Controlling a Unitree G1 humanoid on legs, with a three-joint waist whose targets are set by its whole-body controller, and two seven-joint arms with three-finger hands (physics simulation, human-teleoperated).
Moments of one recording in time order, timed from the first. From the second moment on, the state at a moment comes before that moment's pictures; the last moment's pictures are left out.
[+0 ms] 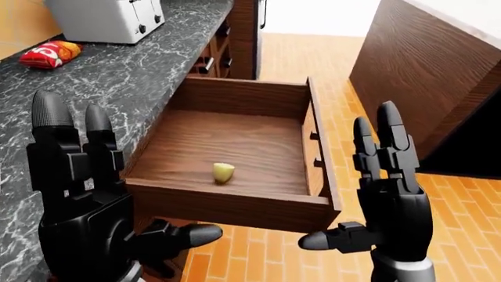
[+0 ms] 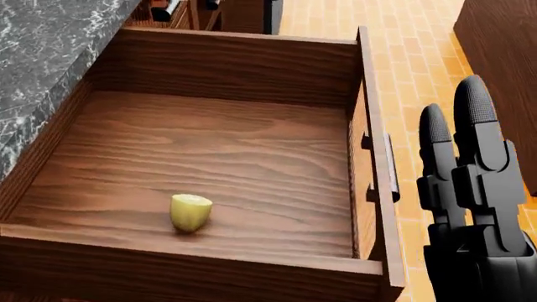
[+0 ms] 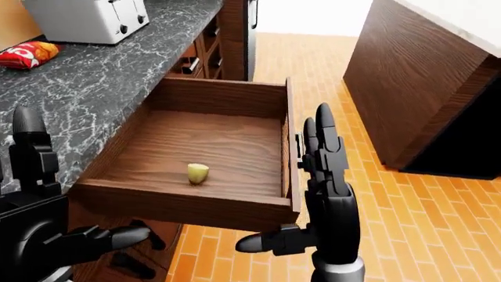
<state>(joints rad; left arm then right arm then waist) 0.27 -0.03 0.04 -0.88 0.03 -0.16 0.03 0.29 -0.01 0.08 -0.76 -0.03 -0.12 0.08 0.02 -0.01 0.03</state>
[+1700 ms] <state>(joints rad) 0.29 -0.03 0.02 -0.86 0.03 -0.16 0.03 0.05 -0.10 -0.44 -0.35 0.16 -0.09 0.07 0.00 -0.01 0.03</state>
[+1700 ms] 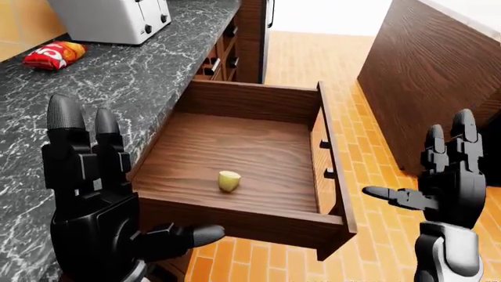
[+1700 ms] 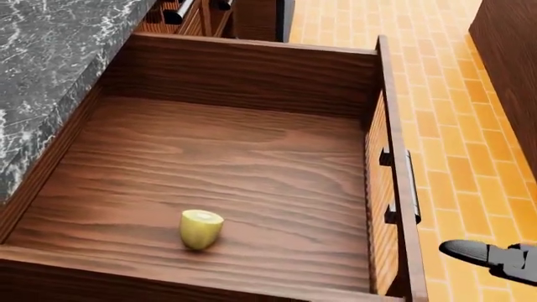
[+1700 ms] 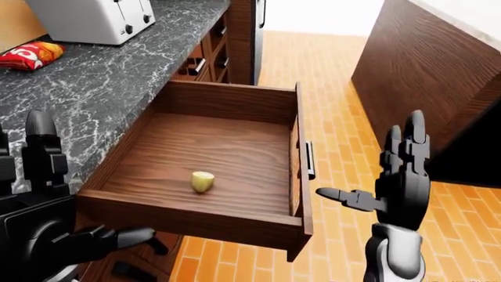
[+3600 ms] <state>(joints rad) 0.28 -0.03 0.03 -0.86 0.02 -0.15 0.04 -0.46 -0.30 -0.14 1.00 -0.24 -0.62 -0.08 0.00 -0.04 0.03</state>
